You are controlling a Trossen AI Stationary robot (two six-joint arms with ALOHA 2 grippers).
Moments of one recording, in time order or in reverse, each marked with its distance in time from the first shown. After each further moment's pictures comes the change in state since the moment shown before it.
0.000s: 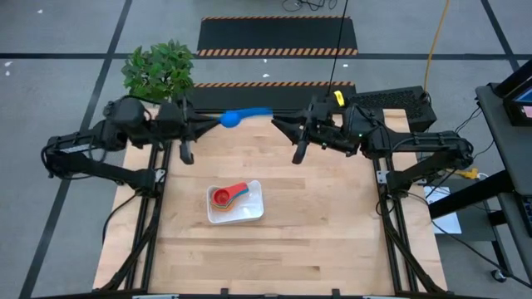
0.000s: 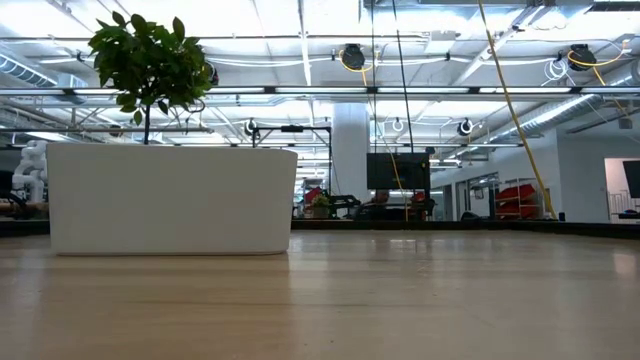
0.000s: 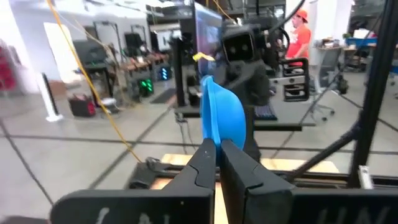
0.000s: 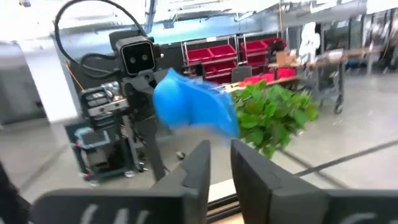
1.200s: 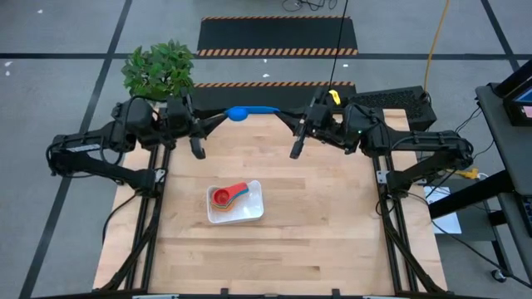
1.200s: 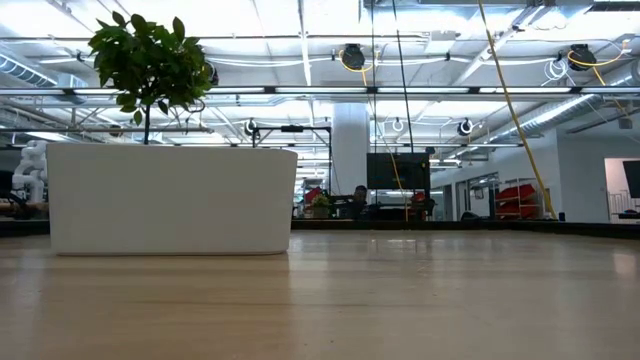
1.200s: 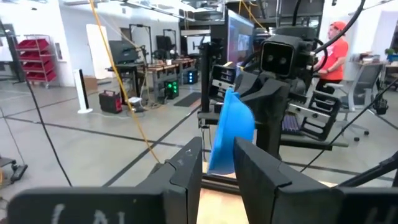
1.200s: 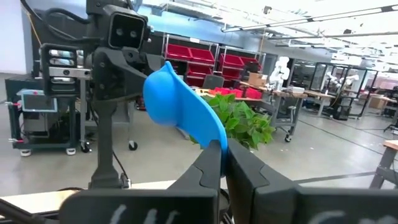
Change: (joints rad) left arm -0.011 0.055 0.000 0.098 -0.139 -0.039; right arm -0.031 0.000 0.001 0.006 0.052 -0.302
